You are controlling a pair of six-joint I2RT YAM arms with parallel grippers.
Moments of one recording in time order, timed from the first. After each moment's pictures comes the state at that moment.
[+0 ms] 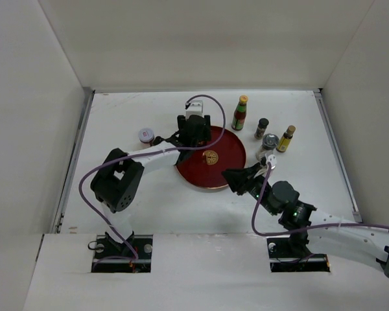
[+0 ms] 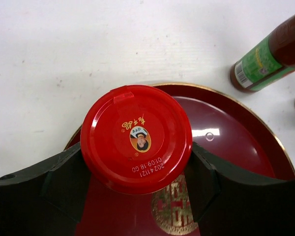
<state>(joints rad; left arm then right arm) -0.68 1.80 1.15 0.18 -0.46 -0.38 1.02 0.76 0.33 0.48 0.32 0.46</state>
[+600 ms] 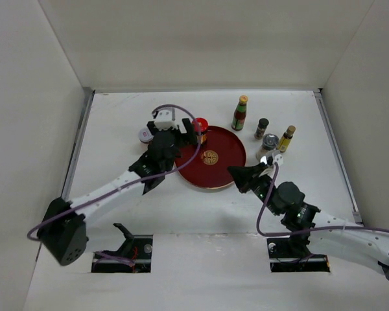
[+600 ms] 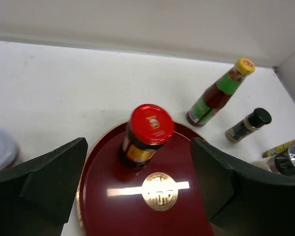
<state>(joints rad) -0.73 1.29 0.84 0.33 -0.53 -0.35 1.01 0.71 0.33 0.48 0.36 0.44</state>
